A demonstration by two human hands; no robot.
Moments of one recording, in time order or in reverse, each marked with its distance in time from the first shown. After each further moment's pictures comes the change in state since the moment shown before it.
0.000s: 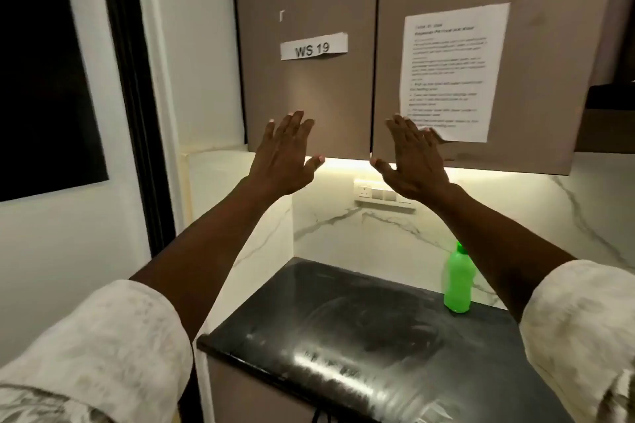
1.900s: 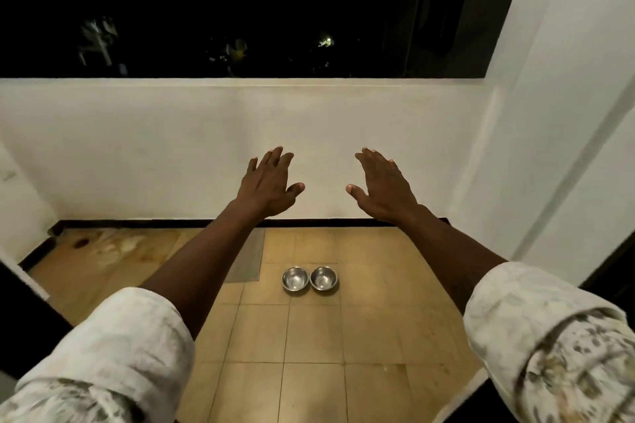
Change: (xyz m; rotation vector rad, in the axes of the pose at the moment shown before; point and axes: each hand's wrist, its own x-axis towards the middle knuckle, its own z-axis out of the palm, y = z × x) left_hand -0.446 -0.678 -0.032 0.467 -0.407 -1.195; right_hand 0.063 -0.792 0.558 0.824 -0.617 -0.852
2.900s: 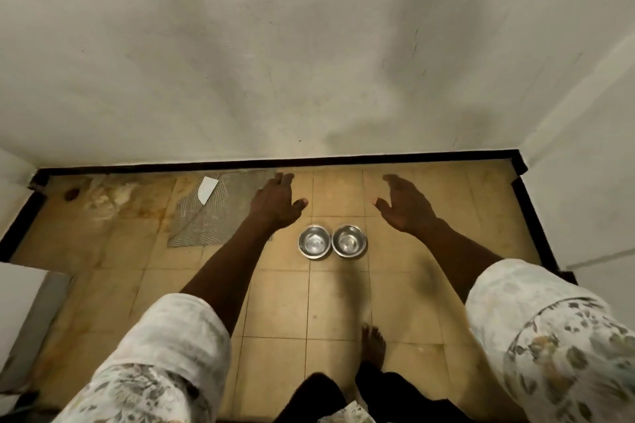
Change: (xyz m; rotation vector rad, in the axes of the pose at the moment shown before) left_hand 0.323 -0.167 0.326 -0.134 -0.492 -0.317; right_hand 0.272 0.219 0.363 0.215 -0.500 0.360
